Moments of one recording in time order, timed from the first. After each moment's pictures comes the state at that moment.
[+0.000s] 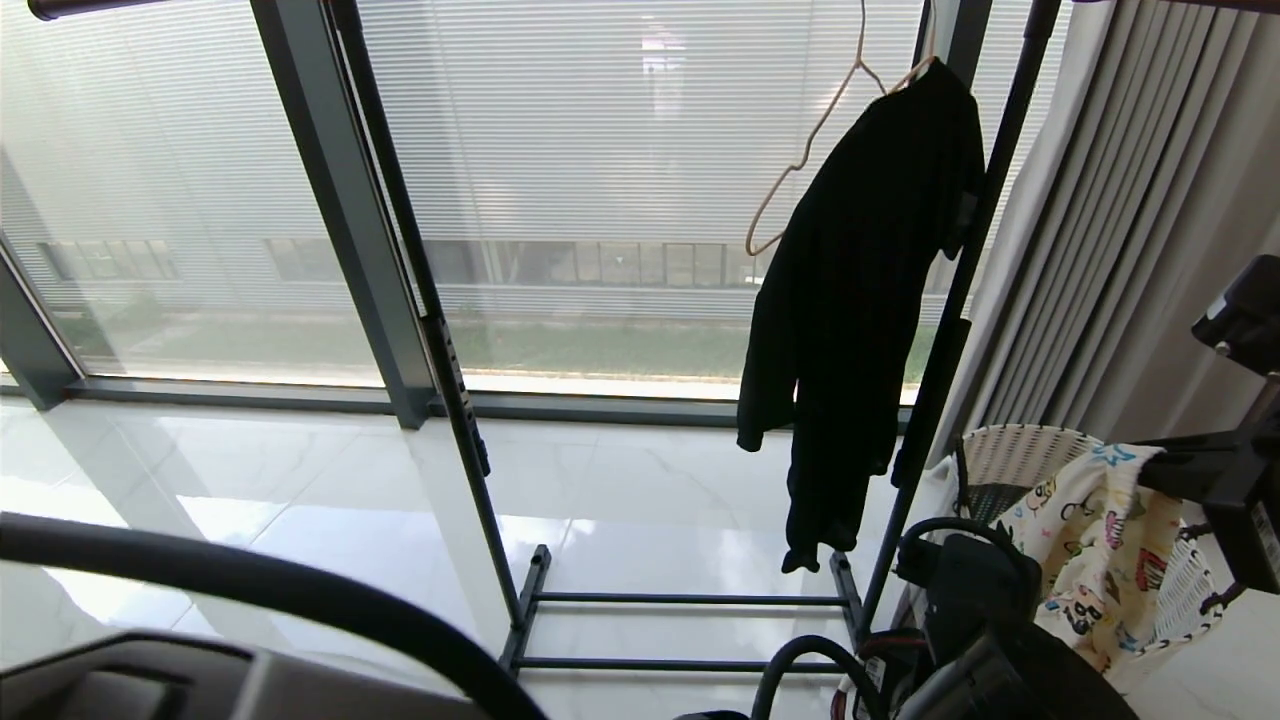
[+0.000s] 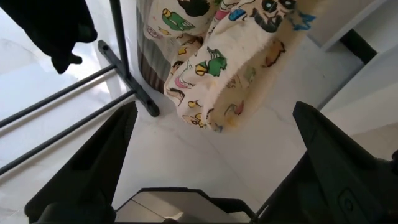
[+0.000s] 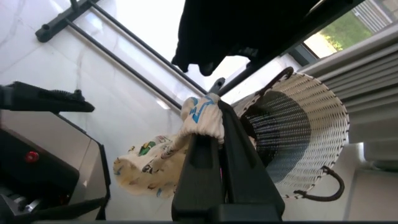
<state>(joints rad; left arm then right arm) -1.24 2.16 -1.25 -0.40 0.27 -0.40 0.55 1.17 -1.01 0.39 -0.11 -0.27</state>
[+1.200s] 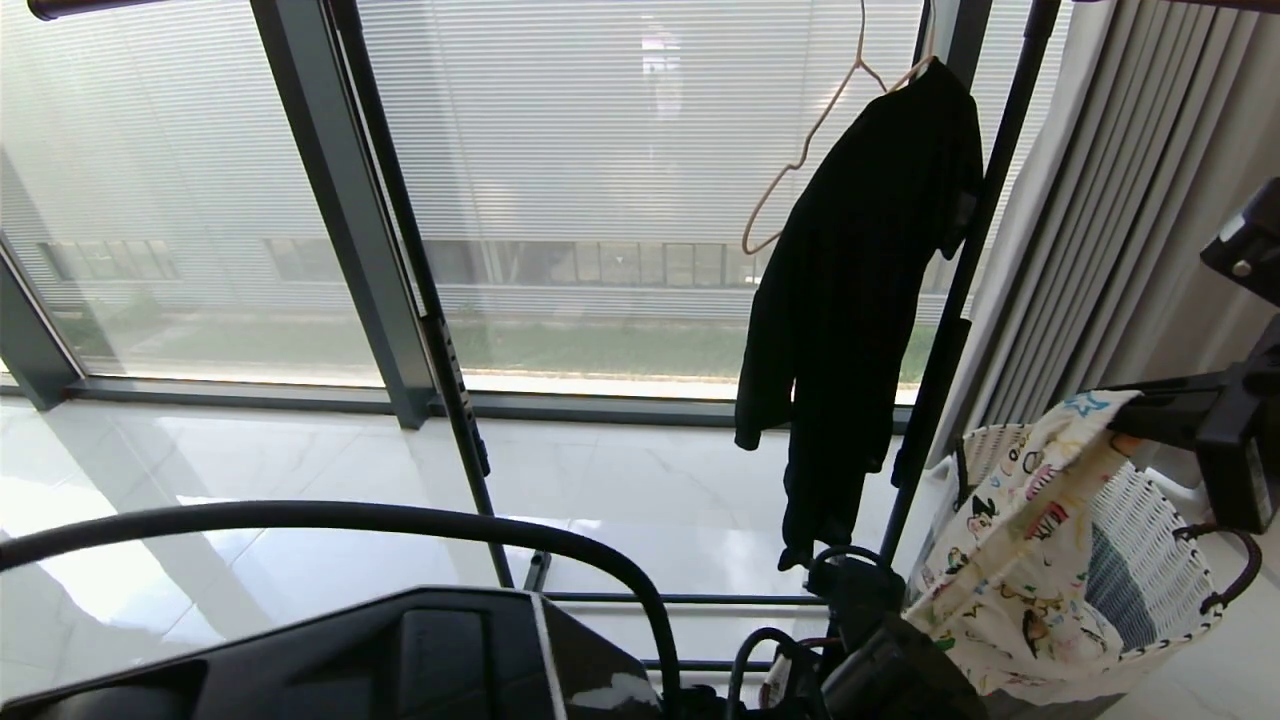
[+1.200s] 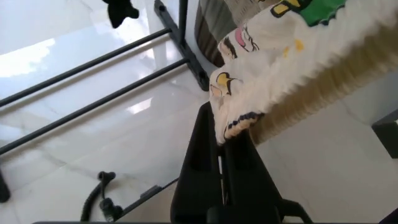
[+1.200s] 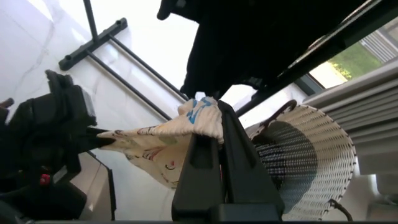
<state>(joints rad) -1.13 2.26 -1.14 -0.41 0.36 -0.40 0.56 1.21 -1.09 0.33 -0.04 -0.27</state>
